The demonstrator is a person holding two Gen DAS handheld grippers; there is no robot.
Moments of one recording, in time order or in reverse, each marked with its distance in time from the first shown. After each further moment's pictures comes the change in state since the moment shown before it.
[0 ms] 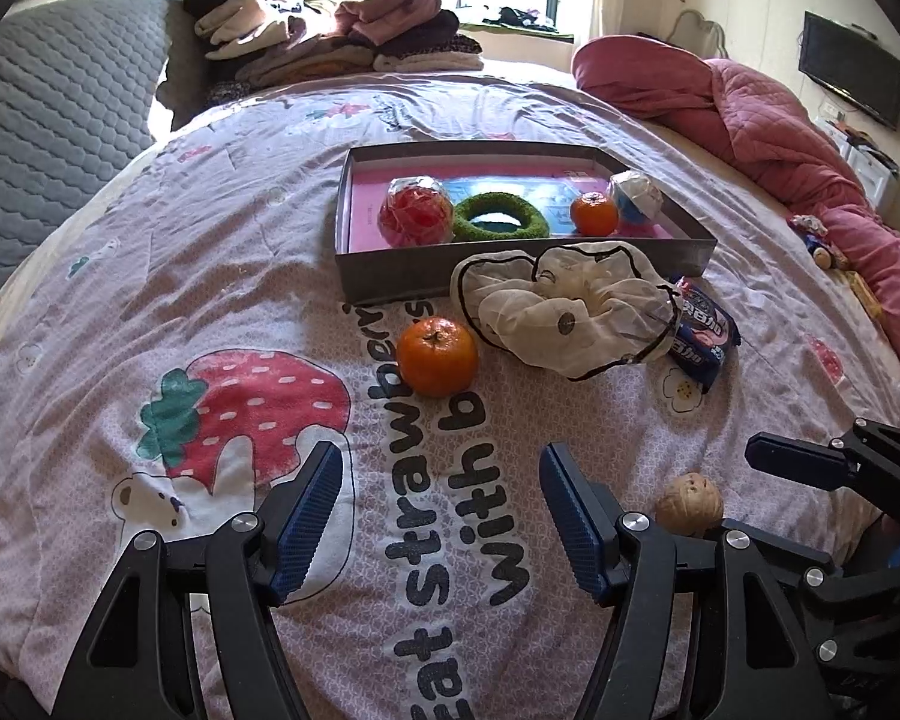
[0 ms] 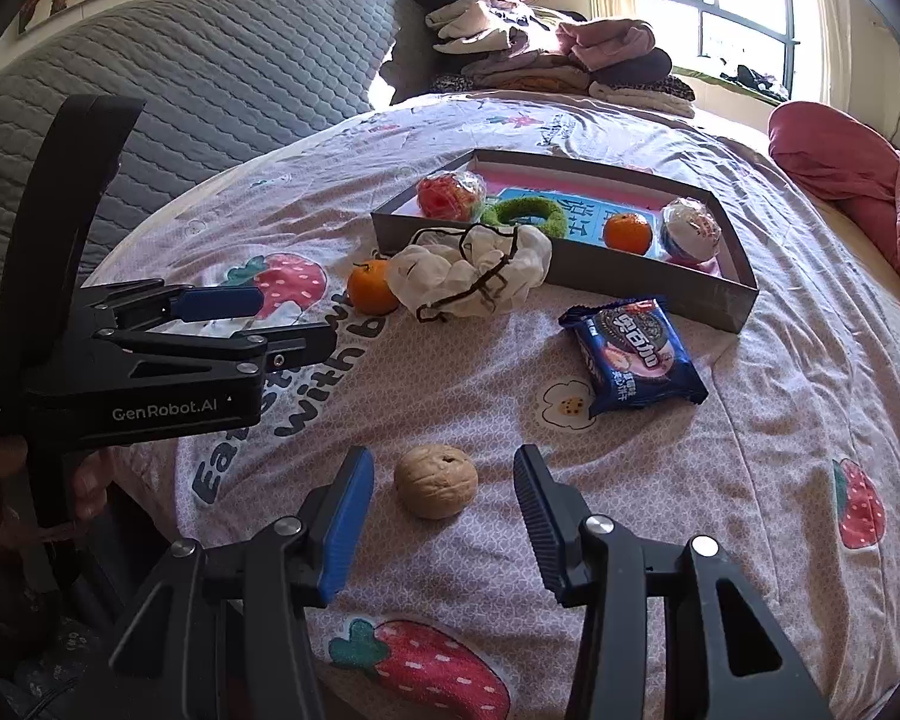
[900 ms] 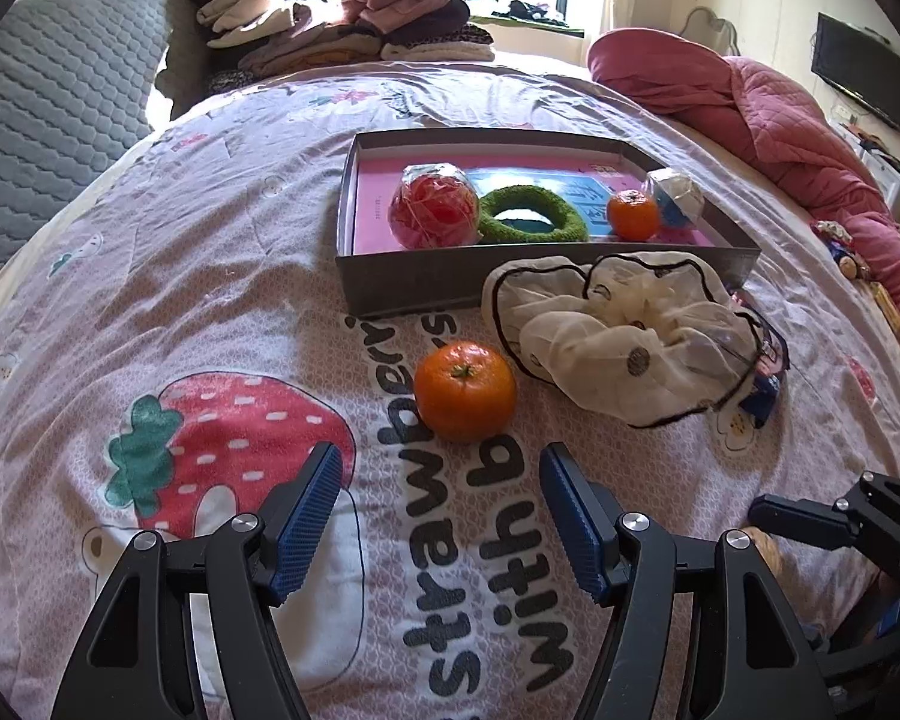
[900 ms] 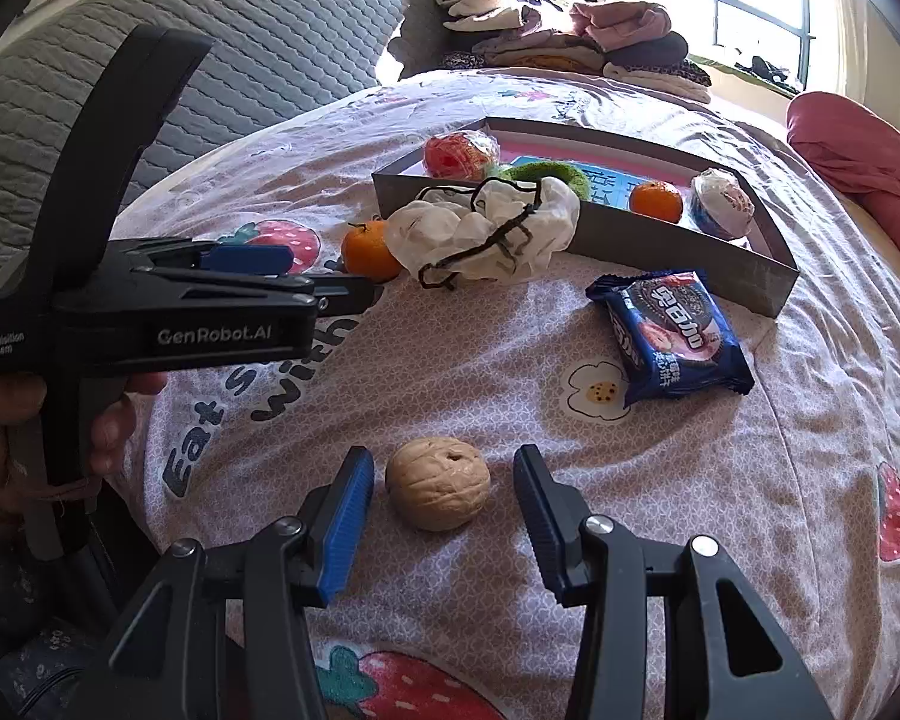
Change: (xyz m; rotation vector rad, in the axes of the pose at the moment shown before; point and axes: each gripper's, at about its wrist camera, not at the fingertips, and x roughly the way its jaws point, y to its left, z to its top) left arm 0.041 0.010 0.018 -0.015 0.014 0.007; right arm 0.028 0.003 -0.005 -0.023 0.041 0.012
